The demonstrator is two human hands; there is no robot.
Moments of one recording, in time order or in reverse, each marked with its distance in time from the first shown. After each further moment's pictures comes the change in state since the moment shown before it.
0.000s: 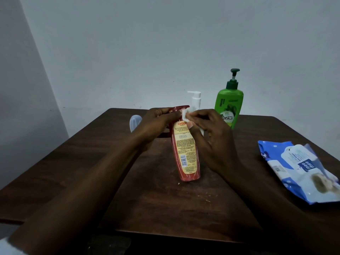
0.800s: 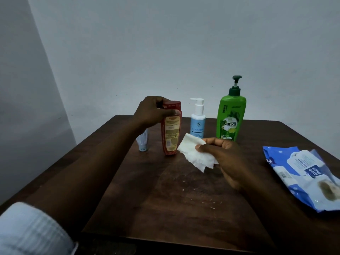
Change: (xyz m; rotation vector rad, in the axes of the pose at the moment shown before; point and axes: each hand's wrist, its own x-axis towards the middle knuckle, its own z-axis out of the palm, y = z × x) left_hand 0.055 0.009 -0.040 0.312 0.111 0.066; right_hand -0.014 0.016 -0.008 0.708 -0.196 1.005
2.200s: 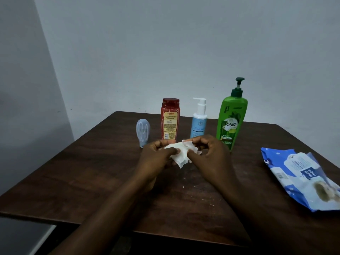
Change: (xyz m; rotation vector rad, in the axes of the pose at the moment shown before) left_hand -0.124 -0.015 0.048 -0.613 0.065 -0.407; right_hand -0.020 0.005 0.036 -0.538 0.140 -0.512
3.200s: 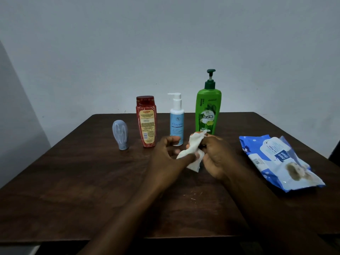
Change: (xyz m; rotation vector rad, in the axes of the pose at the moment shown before) left_hand -0.021 -0.010 0.066 0.276 -0.083 0.183; right_hand 0.016 0.016 -0.044 0.844 0.088 0.684
